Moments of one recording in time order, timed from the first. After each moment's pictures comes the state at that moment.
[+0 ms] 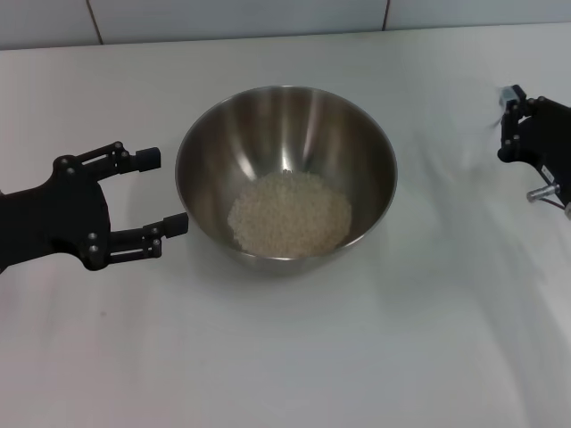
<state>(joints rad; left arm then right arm) -0.36 -2.06 0.79 0.80 1.77 1.73 -1.10 0.48 2.08 0.09 0.03 -1.67 -1.17 0.12</state>
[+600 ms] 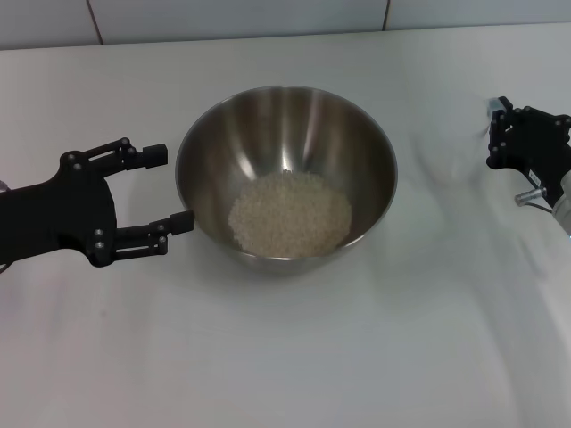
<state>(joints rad) -0.37 -2.06 0.80 0.79 1.77 1.73 -1.10 0.51 2.08 0.09 0.03 -1.67 -1.07 0.11</state>
